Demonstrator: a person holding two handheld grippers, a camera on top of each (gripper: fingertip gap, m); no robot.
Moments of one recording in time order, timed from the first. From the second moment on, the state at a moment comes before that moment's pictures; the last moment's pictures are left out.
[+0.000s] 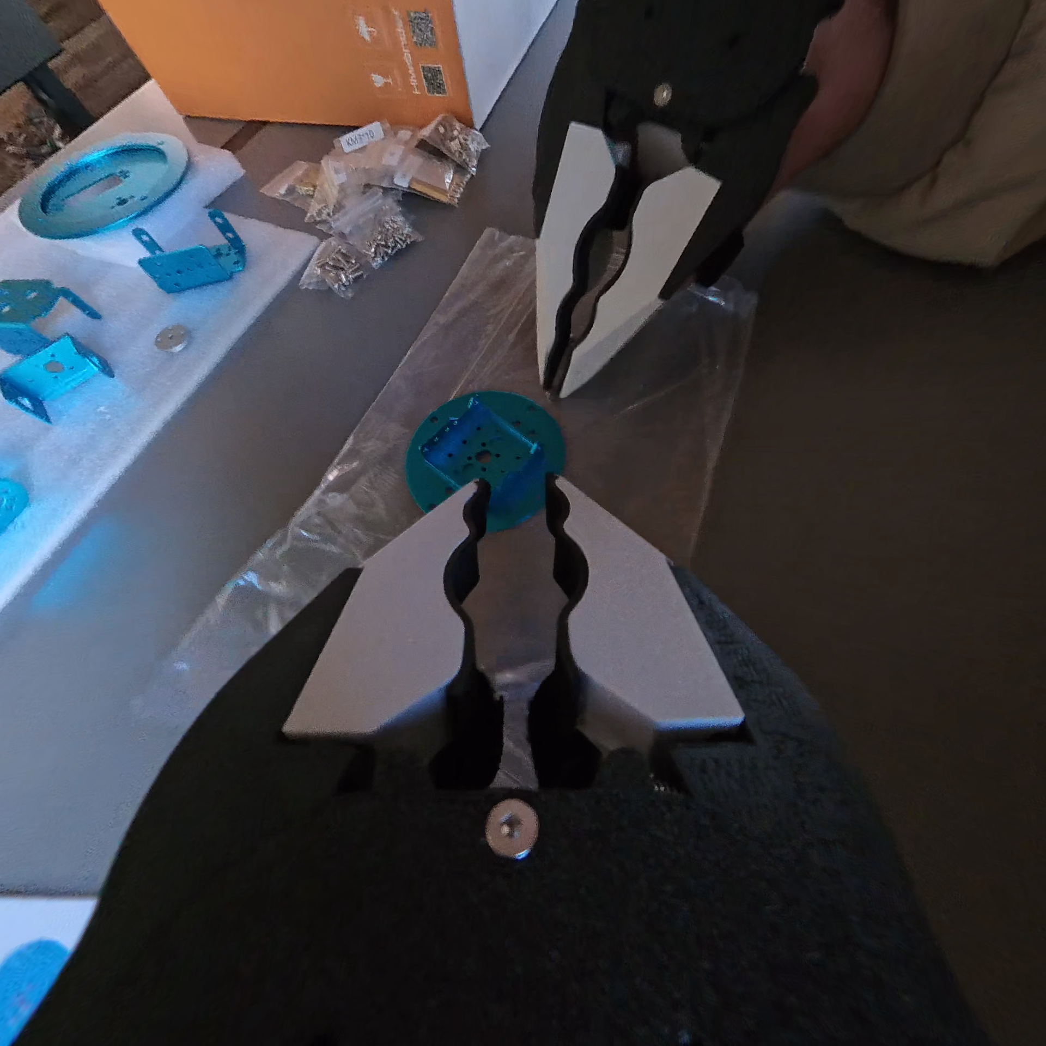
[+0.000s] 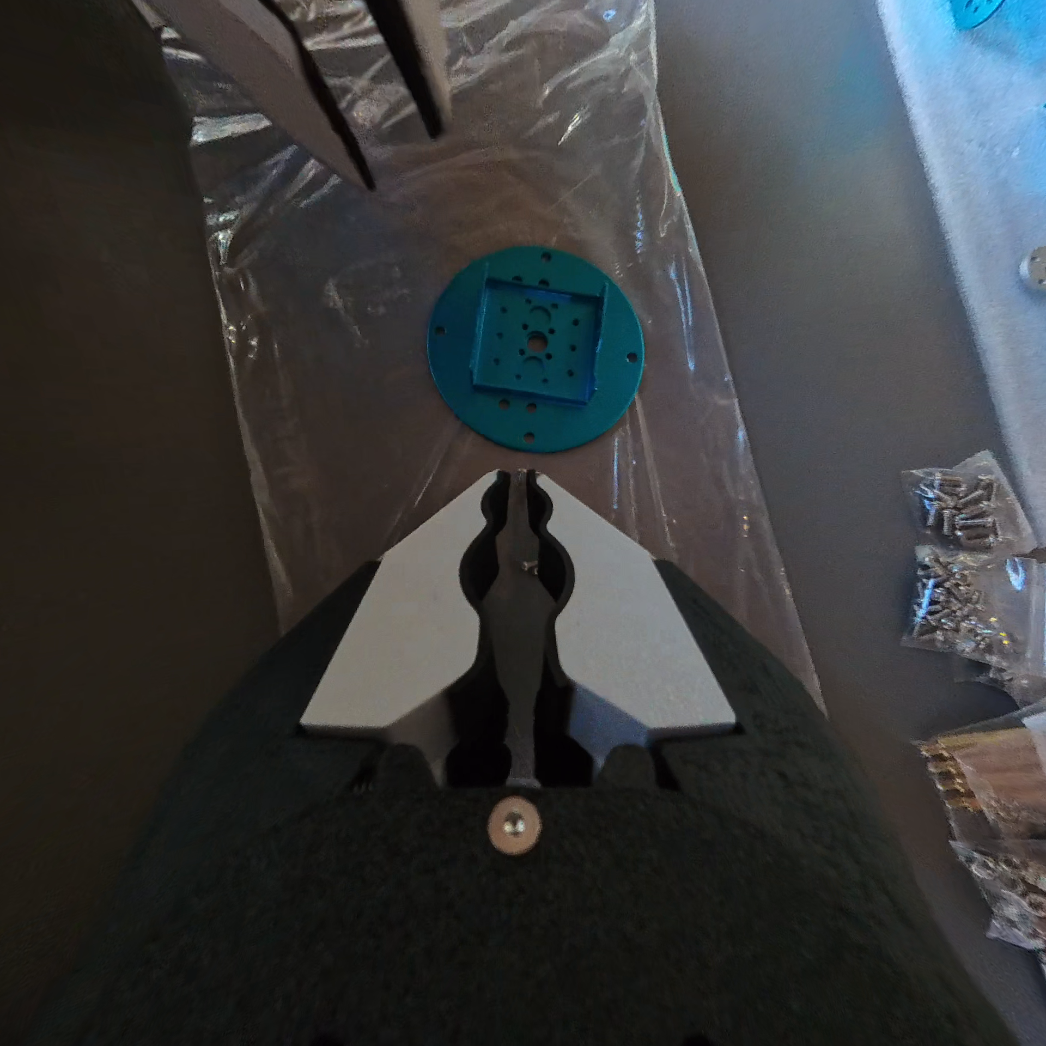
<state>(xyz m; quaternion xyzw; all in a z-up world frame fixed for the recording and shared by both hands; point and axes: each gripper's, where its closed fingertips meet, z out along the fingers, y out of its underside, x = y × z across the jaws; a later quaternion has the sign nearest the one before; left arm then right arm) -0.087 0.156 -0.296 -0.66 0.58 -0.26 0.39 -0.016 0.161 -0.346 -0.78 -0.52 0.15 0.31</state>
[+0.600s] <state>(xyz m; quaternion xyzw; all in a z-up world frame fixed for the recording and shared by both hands) -0.089 0.130 -0.233 -0.67 0.30 -0.49 0.47 -0.079 0.118 -0.218 -0.61 -0.34 0.63 0.35</state>
